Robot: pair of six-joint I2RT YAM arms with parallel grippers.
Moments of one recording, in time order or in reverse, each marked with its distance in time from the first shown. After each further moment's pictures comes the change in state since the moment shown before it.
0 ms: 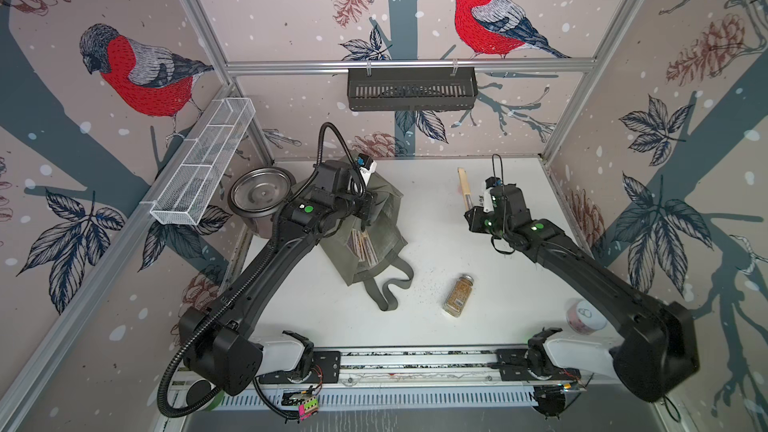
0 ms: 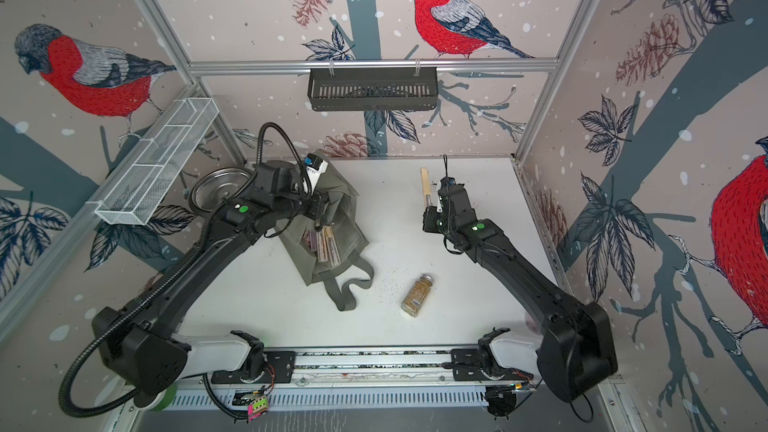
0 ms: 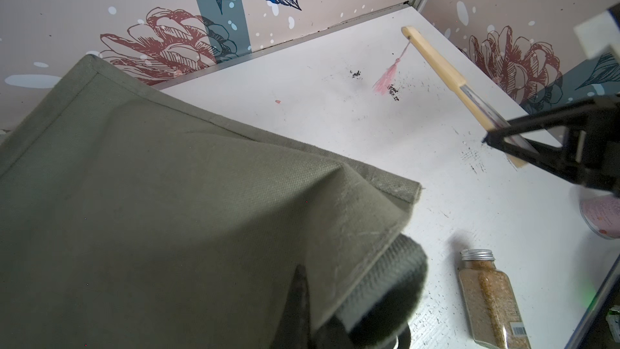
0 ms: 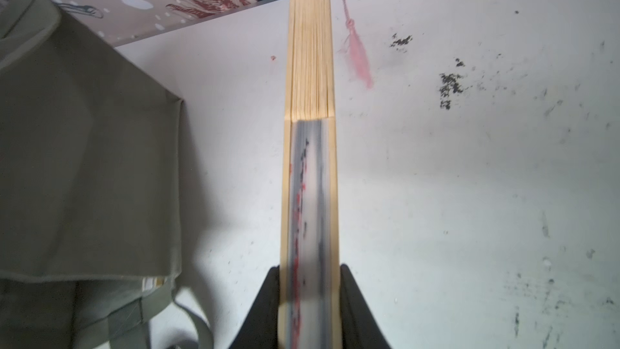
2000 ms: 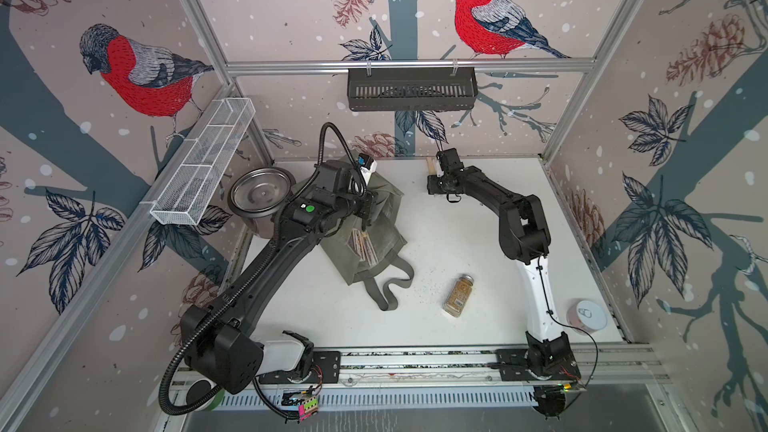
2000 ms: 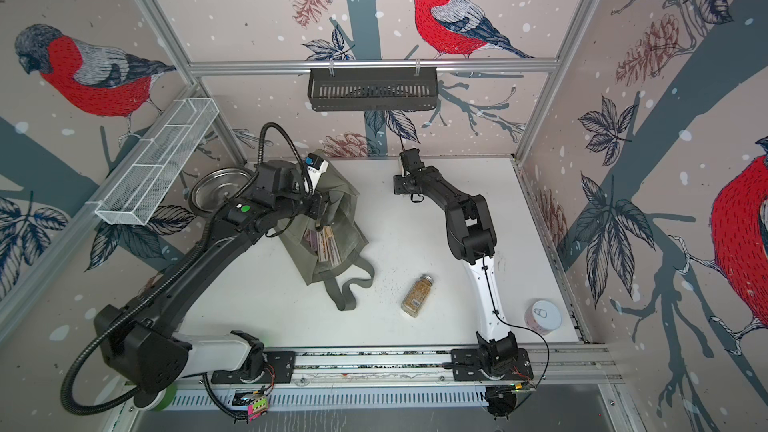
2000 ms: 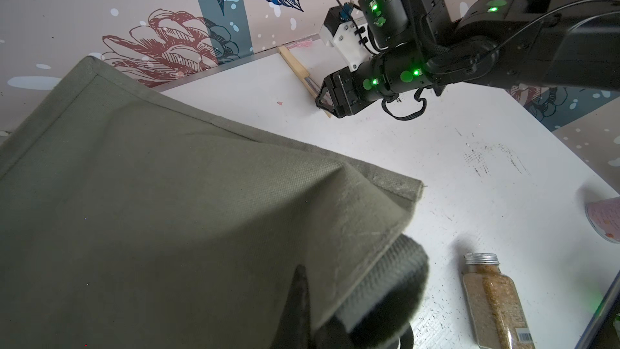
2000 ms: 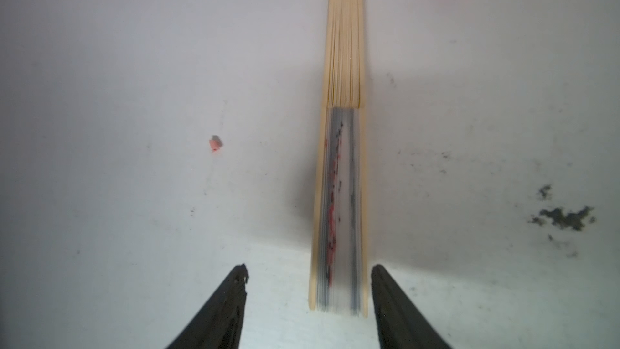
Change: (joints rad) left arm -0.001 0.008 -0.003 0.014 -0.008 0.000; right arm -0.029 1.027 0.936 -0.093 -0.008 -0.192
